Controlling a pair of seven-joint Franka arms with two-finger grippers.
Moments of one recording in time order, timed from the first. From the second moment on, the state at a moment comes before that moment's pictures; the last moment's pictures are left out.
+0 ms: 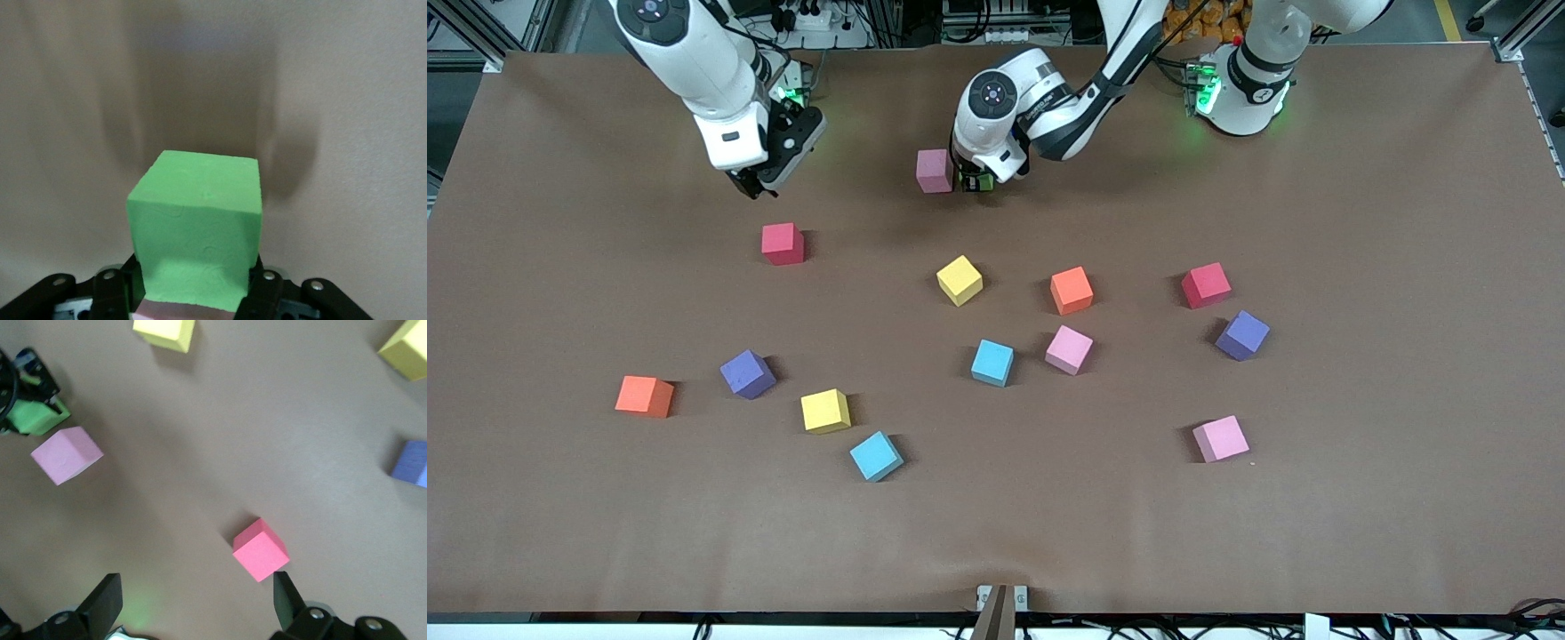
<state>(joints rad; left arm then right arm) -0.87 0.54 -0.36 -2.01 -0.31 2.56 -2.54 0.95 -0.40 -0.44 -2.37 -0.10 1.92 -0.36</state>
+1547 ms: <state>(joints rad) -0.90 0.56 -0.35 -1.96 -0.31 2.56 -2.55 0.45 0.09 -0.10 -1.94 -0.04 2.08 0.15</state>
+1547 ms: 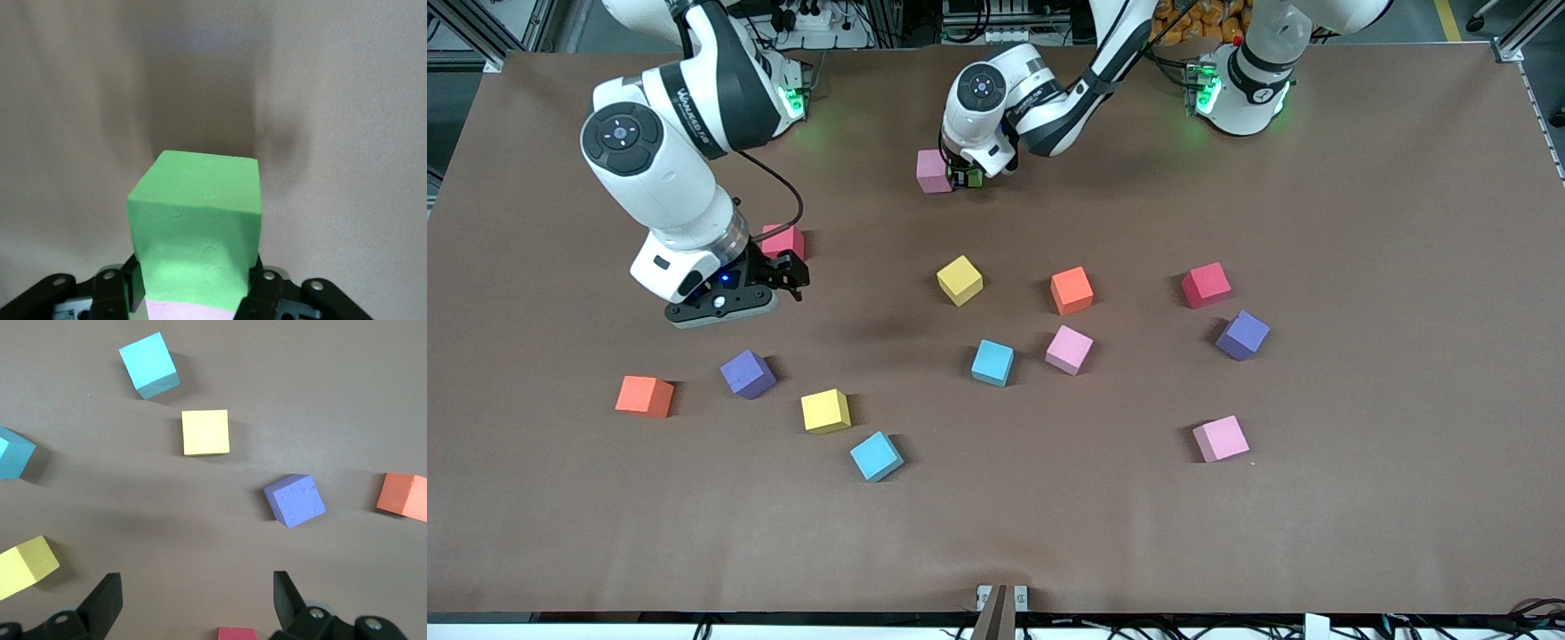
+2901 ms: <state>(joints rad) -0.92 0.58 -0.33 -1.93 -0.25 2.56 -2.55 0.45 0.11 -0.09 -1.93 -0.04 2.08 0.15</state>
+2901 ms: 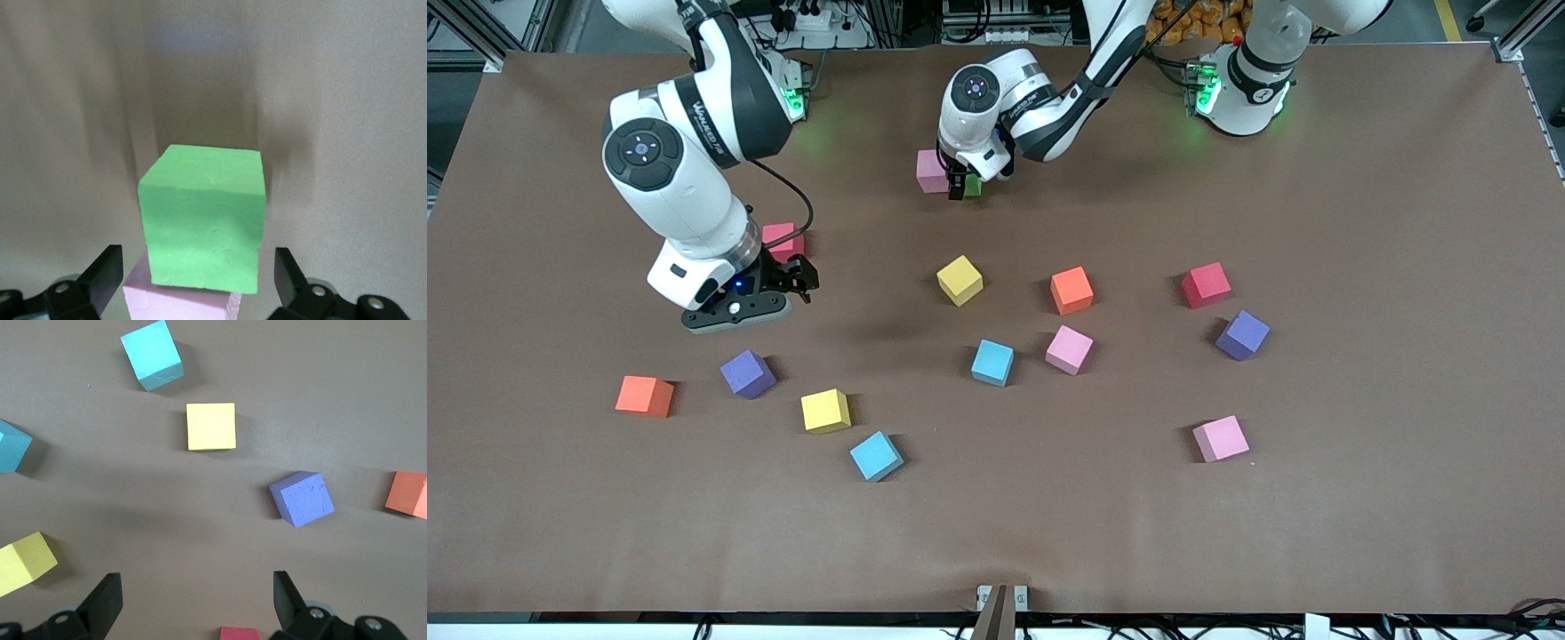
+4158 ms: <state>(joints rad) -0.59 0.46 -0.30 -1.87 -0.15 2.23 -2.49 0.42 0.37 -0.10 -1.83 -0.04 2.30 0.16</state>
